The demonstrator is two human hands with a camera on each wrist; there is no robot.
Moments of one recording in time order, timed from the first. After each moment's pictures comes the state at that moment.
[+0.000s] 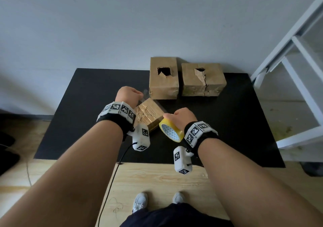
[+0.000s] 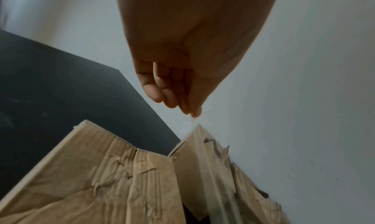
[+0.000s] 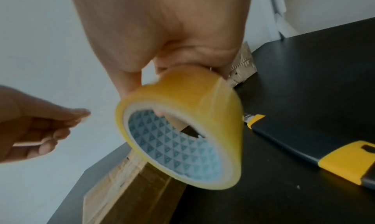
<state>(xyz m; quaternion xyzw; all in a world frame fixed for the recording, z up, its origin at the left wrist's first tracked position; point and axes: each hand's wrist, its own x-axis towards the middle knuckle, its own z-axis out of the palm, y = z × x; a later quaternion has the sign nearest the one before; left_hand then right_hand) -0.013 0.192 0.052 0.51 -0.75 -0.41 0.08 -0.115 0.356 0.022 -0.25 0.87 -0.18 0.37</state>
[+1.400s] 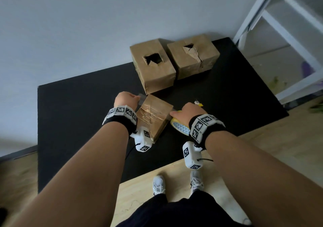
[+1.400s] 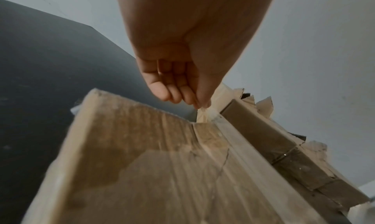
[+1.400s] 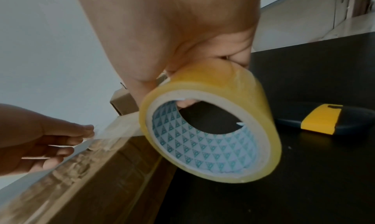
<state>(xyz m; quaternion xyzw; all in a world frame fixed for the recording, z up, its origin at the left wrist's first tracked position) -0.037 0.103 -0.033 0.42 -0.82 -0.39 -0.06 -0.091 0.311 -0.023 -0.05 0.94 -0.07 0.33</state>
